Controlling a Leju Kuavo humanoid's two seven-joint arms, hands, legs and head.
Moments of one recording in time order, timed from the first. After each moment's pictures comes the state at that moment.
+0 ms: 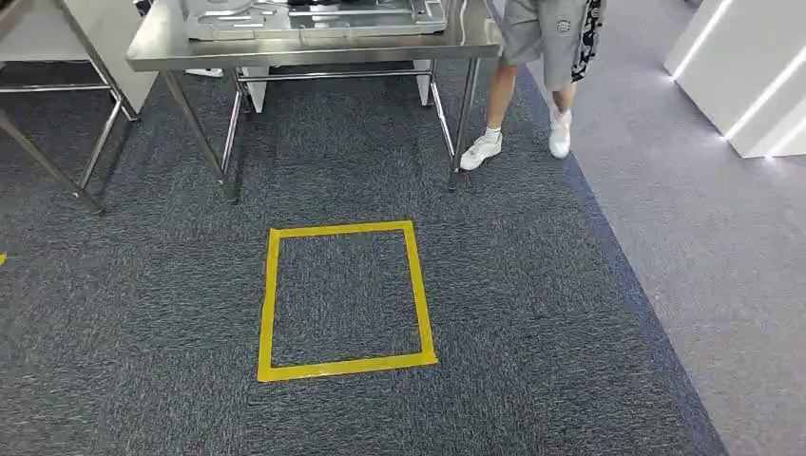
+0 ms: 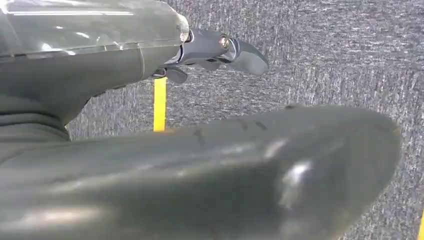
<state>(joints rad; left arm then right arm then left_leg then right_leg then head) -0.09 -0.07 1.31 -0.22 -1.12 -0.01 -0.37 -0.06 0.07 -1.28 -0.22 1.03 0.08 -0.03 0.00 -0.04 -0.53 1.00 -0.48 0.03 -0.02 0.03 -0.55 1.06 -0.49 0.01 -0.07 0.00</state>
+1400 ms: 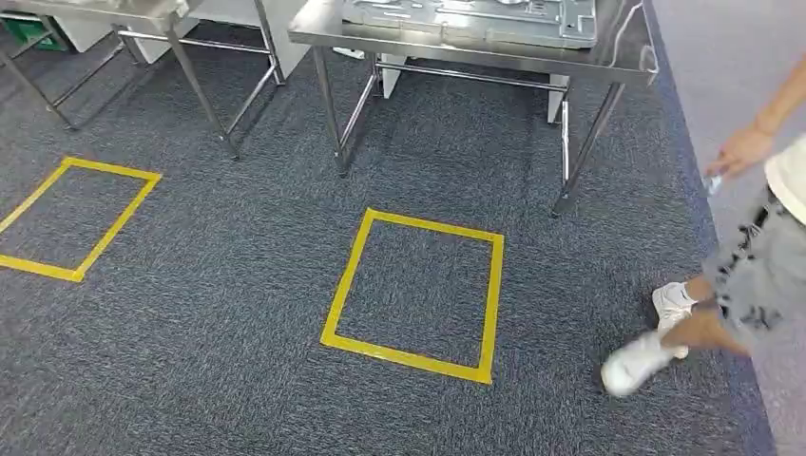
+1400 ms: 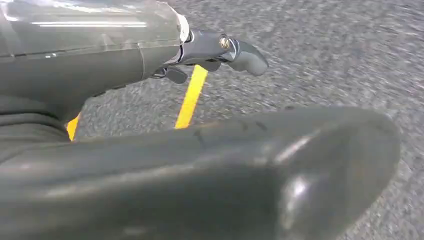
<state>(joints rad) -0.09 -0.08 1.30 -0.22 -1.13 -0.03 -0.36 -0.05 0.05 -1.28 -0.22 1.07 0.07 -0.02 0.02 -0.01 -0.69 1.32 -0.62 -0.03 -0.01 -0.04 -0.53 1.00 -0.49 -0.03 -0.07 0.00</state>
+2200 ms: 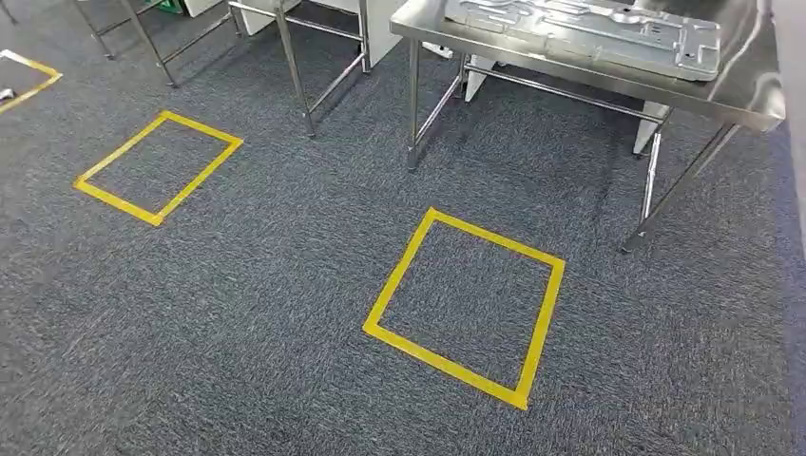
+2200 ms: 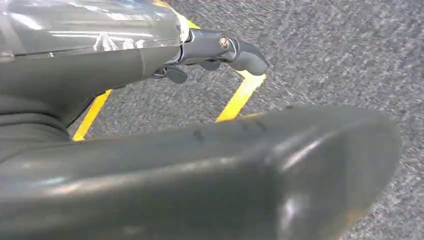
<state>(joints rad) -0.06 -0.04 1.31 -0.22 -1.13 0.02 -0.35 -0.07 0.08 -1.25 -0.21 1.09 0.07 0.08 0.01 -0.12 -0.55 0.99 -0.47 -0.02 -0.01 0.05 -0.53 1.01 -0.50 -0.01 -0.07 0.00</state>
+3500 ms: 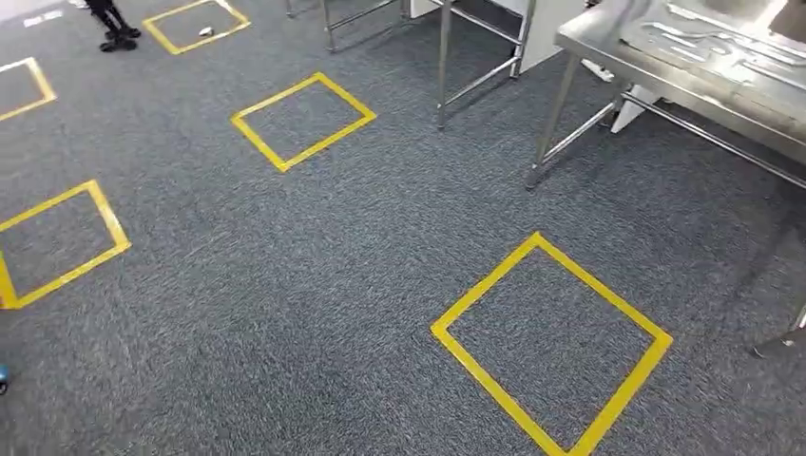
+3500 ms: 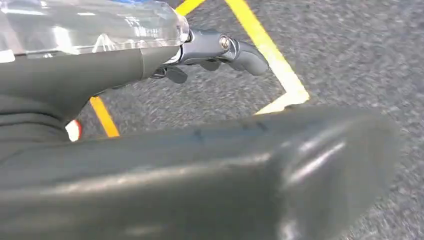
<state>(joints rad) -0.05 -0.02 1.28 -0.22 -1.12 0.00 -0.44 -0.06 0.11 -1.26 -0.21 1.11 0.09 0.01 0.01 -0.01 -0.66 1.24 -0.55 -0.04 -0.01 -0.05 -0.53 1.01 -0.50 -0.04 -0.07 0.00</state>
